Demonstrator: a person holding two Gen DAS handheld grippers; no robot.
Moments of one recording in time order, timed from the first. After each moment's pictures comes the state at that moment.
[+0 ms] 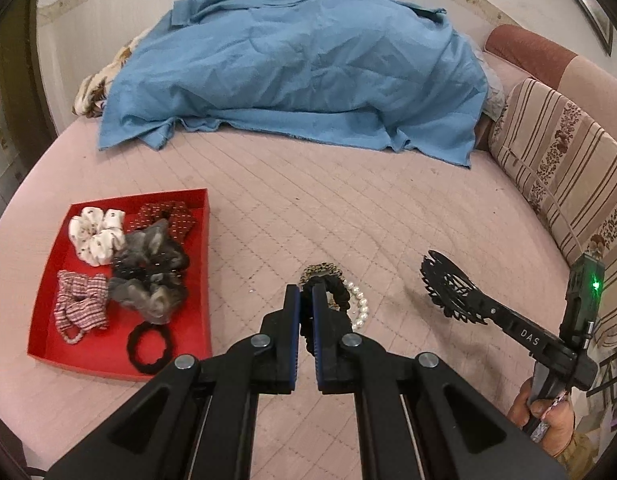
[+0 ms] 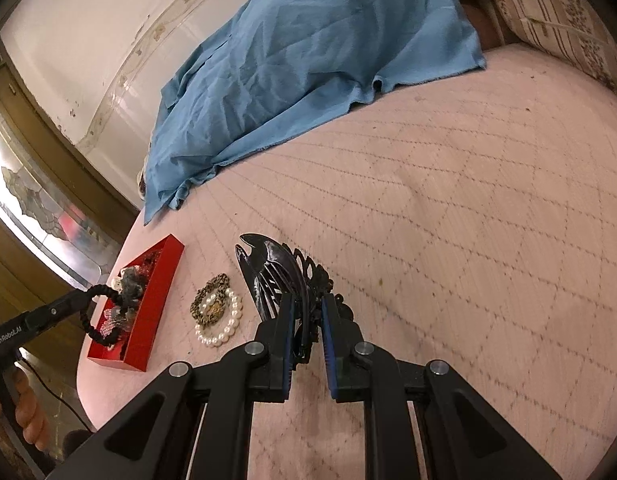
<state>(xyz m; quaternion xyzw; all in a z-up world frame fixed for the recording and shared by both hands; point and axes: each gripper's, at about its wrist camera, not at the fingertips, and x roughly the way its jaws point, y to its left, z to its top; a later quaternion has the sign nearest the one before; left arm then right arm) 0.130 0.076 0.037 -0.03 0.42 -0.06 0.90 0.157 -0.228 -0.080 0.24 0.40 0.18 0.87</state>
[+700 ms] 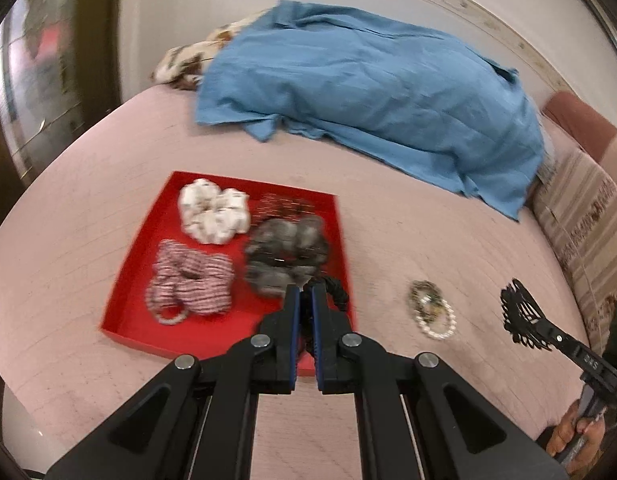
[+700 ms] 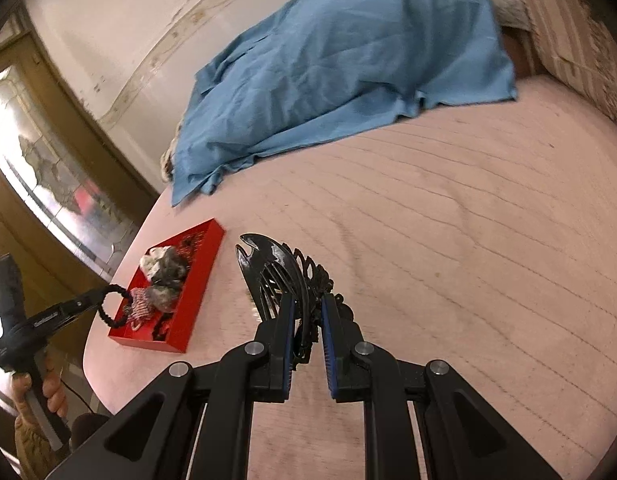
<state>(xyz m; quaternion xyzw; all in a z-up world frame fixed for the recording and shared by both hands) 0.103 0.224 0.034 -0.12 0.40 0.02 0.91 0.133 -0.179 -0.029 0.19 0.39 0.21 0.87</state>
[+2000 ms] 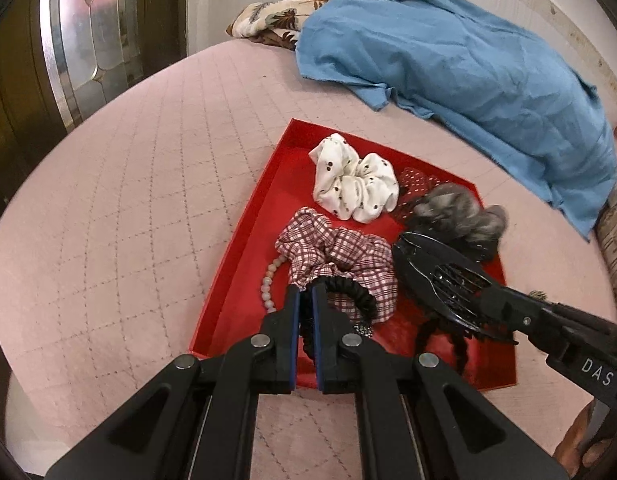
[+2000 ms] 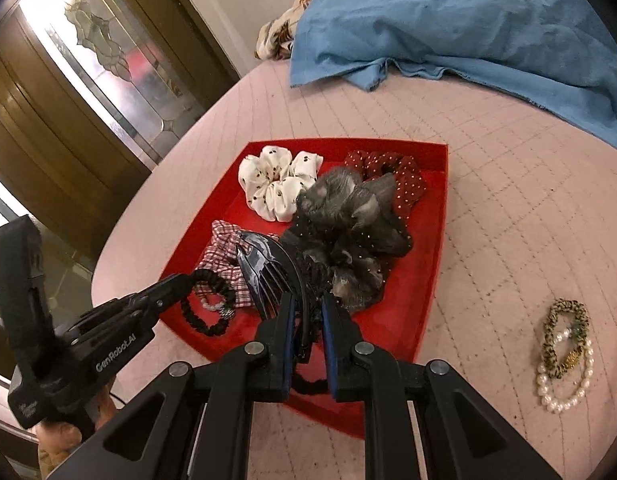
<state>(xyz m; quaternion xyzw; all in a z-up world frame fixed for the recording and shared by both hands) 0.120 0.317 -0.036 -0.13 0.44 0.12 0.88 0.191 0.122 -0.041 0.04 0.49 0.35 0.80</state>
